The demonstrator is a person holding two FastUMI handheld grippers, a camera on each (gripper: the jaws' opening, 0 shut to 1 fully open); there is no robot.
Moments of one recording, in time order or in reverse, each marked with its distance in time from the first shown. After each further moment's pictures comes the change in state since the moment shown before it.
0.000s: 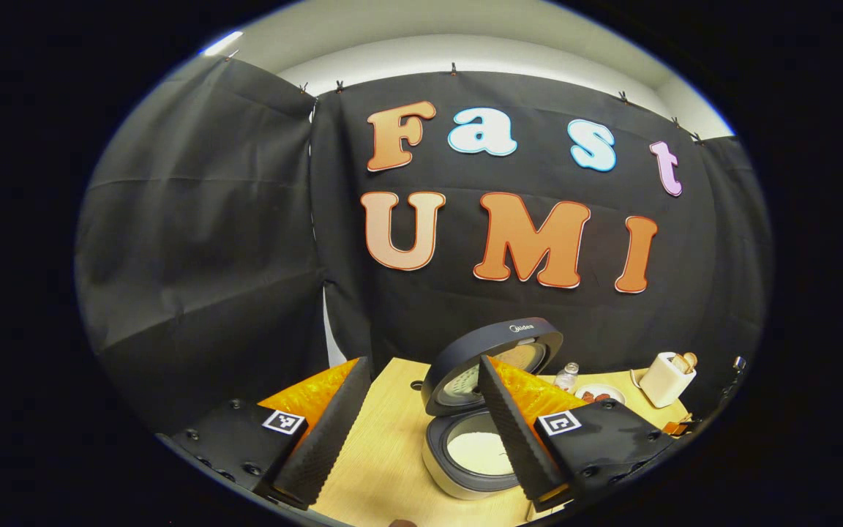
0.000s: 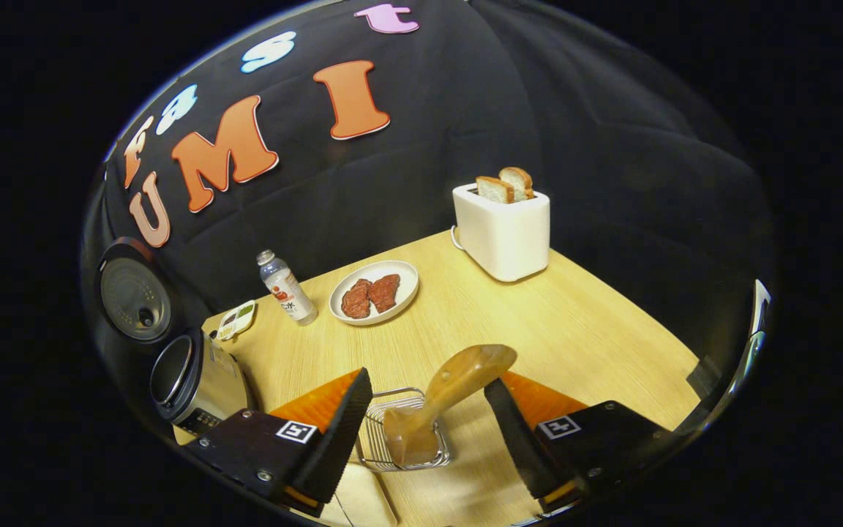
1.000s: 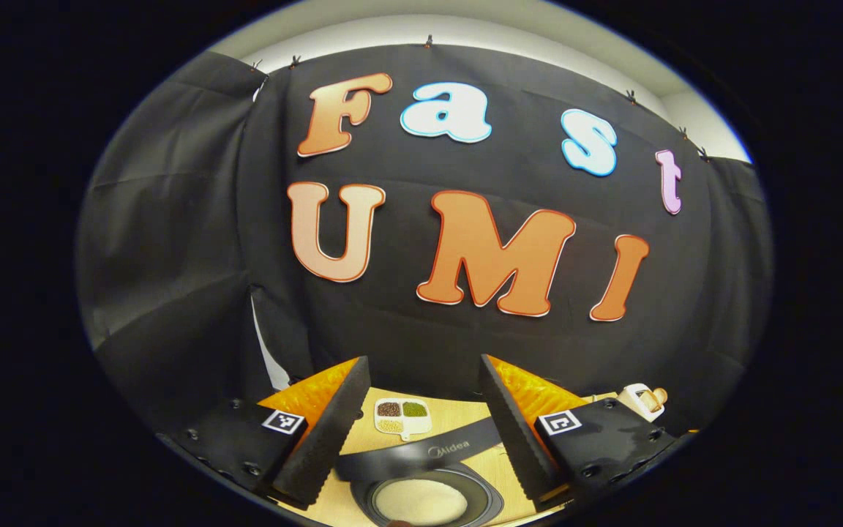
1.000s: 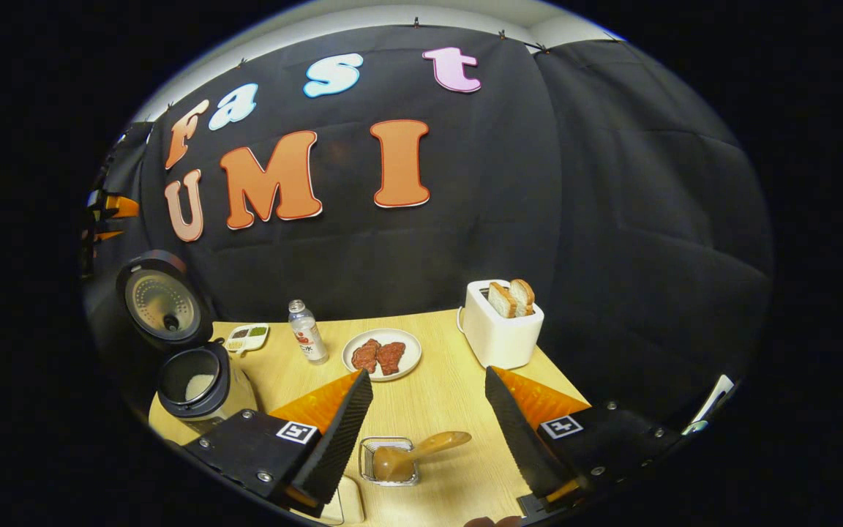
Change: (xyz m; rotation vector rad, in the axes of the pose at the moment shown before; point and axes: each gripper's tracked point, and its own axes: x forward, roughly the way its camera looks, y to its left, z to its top) left arm 0.185 -0.110 0.064 -0.031 0.098 -0.169; right arm -0.088 0.025 0.114 -0.218 -0.196 0.025
